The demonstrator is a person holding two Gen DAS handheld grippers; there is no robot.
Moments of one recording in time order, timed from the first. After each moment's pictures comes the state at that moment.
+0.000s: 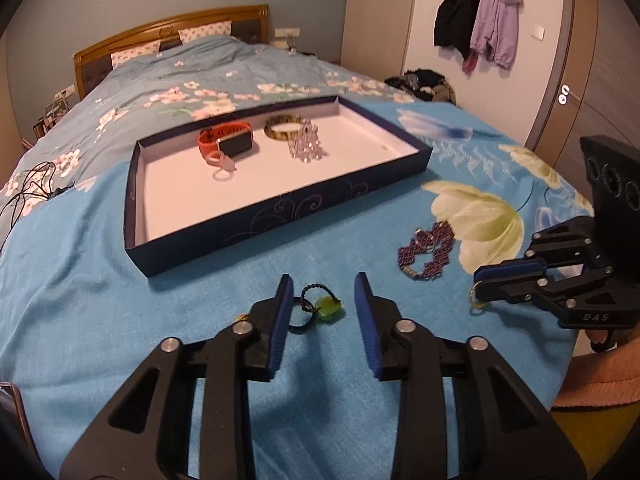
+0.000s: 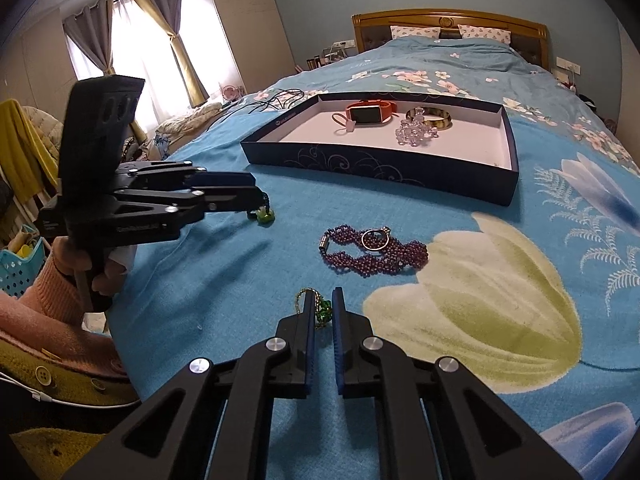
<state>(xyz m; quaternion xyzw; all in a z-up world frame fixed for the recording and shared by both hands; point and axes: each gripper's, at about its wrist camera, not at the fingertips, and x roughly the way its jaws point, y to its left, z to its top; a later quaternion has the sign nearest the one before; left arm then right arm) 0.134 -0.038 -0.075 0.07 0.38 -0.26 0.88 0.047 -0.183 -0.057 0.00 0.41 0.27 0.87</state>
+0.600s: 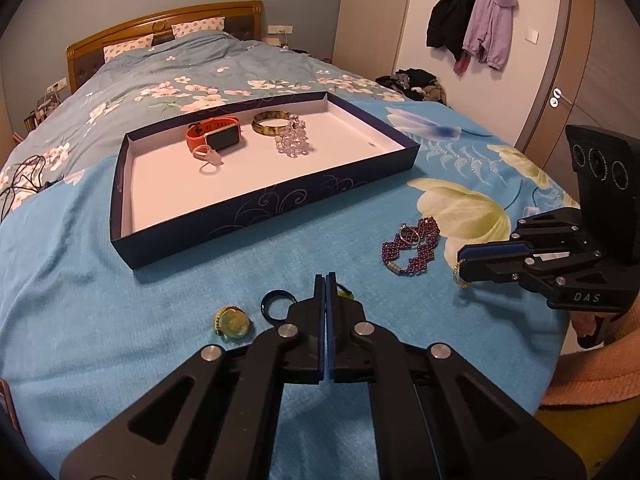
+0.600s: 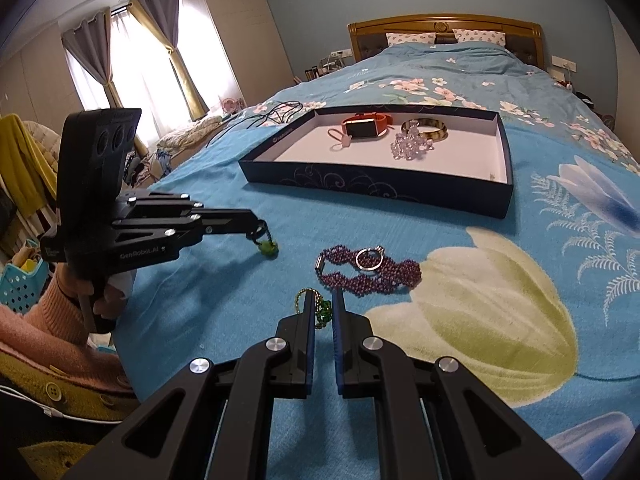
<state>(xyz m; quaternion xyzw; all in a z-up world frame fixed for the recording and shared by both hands) 0.129 -0.037 -0.075 0.05 0.38 -0.28 0.88 0.054 -0.189 -0.049 0.02 0.39 0.28 0.88</state>
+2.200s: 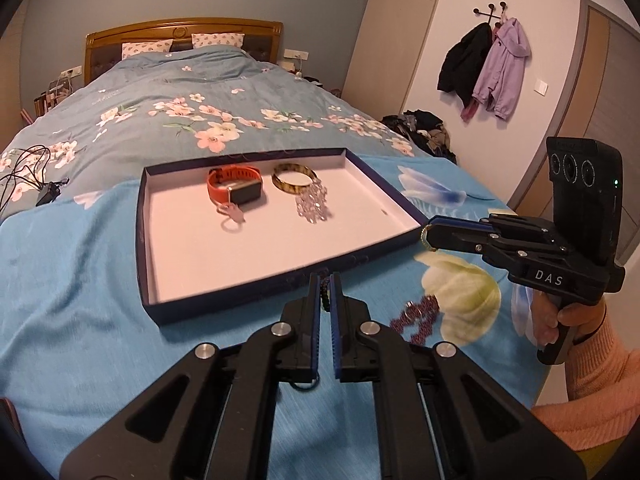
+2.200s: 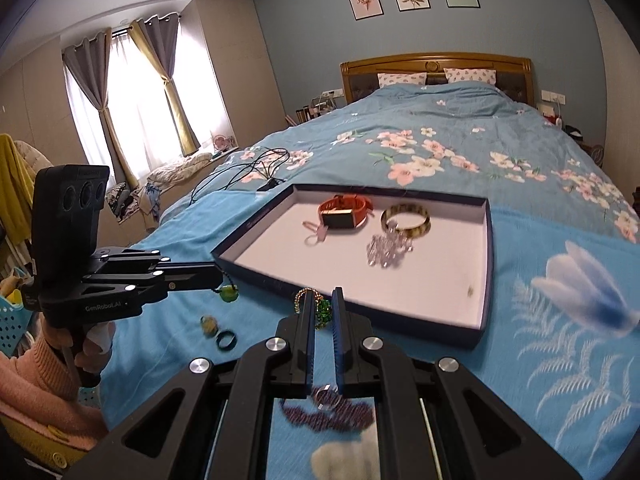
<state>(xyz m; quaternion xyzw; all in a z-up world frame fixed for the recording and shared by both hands) 0.164 -0.018 -0.034 -0.02 0.35 -0.27 0.90 0.124 -0.190 -0.004 0.02 0.33 0.26 0.91</state>
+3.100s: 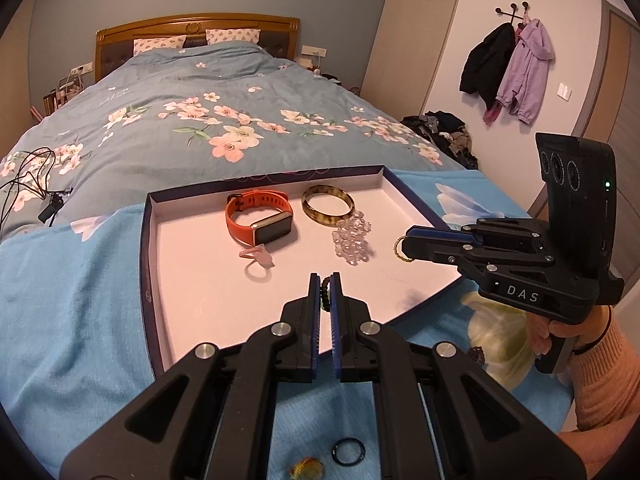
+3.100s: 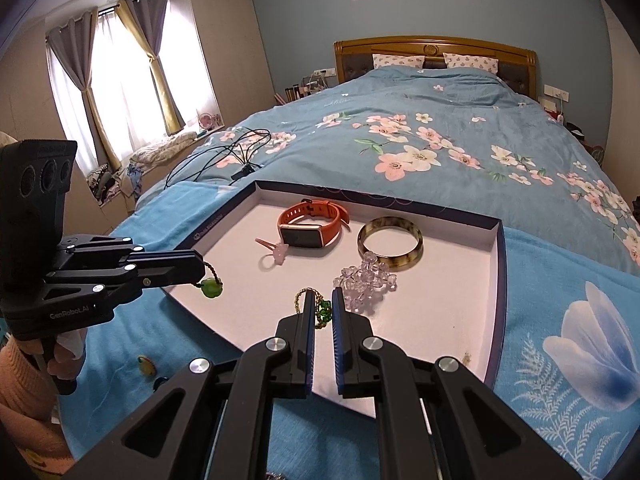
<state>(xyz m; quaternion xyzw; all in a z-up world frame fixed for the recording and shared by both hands) 0.234 -0.026 -0.039 -0.01 0.36 -0.24 0.90 0.197 -0.173 -0.019 -0.01 0.36 0.24 0.90</state>
